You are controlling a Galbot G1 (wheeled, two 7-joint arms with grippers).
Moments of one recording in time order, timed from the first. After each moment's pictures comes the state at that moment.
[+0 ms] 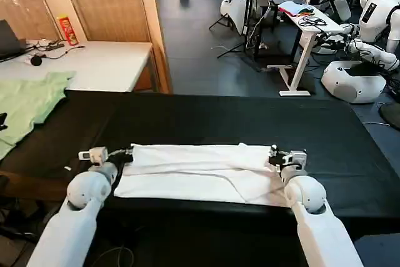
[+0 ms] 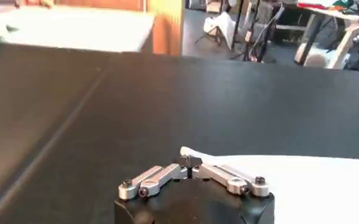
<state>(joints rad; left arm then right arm) 1.03 -1.13 -0.48 -1.70 -0.54 0.61 -0.12 -1.04 1.25 0.45 1.70 0.43 -0.54 0.19</state>
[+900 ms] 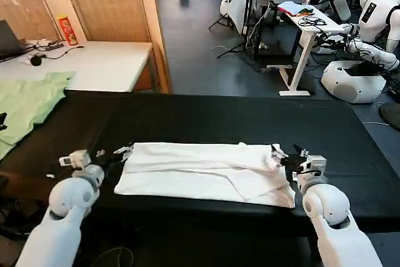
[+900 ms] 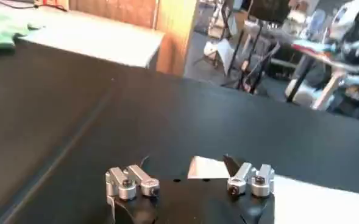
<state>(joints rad) 1.16 -1.13 -0.61 -1.83 -0.79 0.56 -0.13 -1.19 1.16 0.53 1.91 0.48 -0.54 0.14</state>
